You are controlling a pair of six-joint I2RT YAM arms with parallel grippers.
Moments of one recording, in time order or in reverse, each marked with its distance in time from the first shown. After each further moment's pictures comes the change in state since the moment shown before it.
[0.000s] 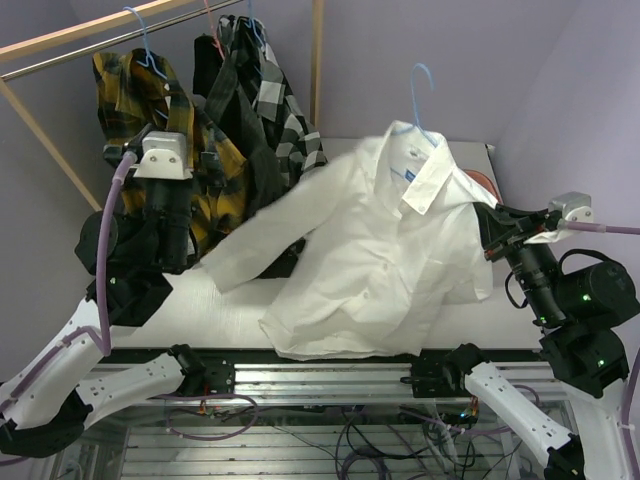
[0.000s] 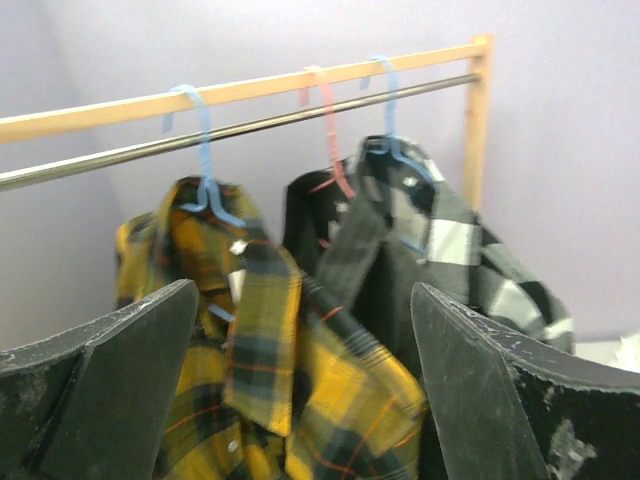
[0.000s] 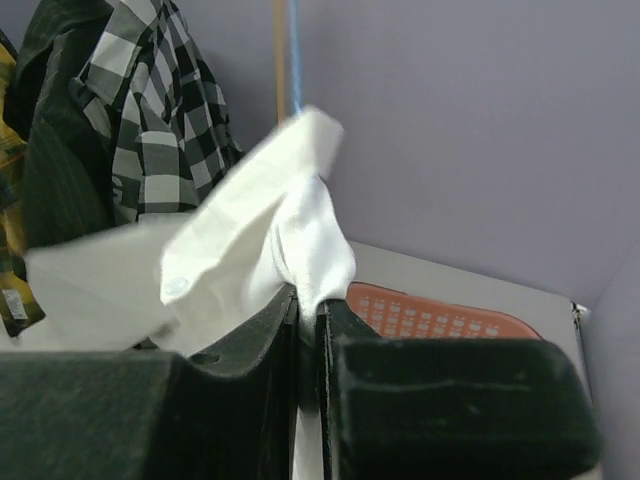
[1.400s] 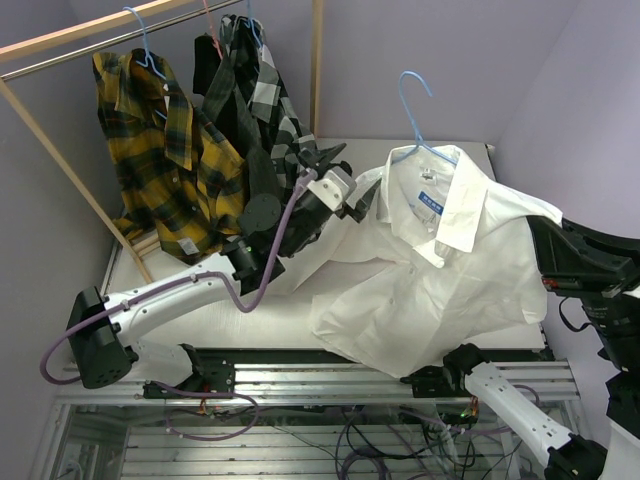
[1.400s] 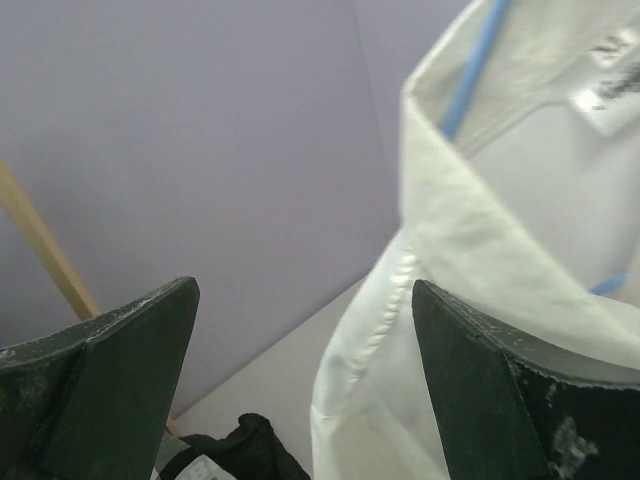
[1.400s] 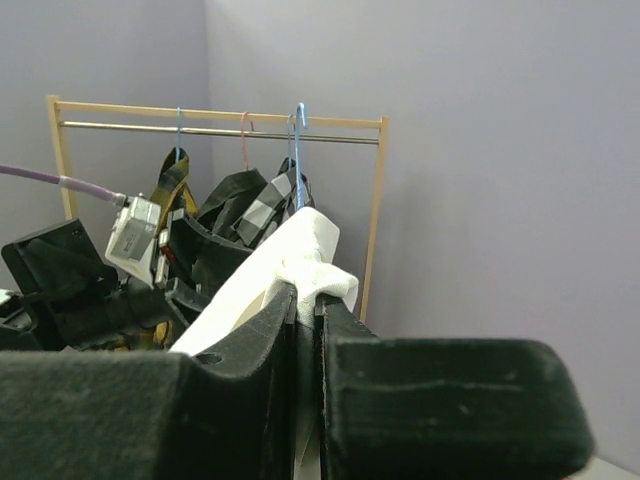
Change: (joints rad) left arm -0.161 0.473 -0.087 0.379 0.608 -0.196; right arm 0.007 -0.002 0.332 -0.022 -0.231 0.054
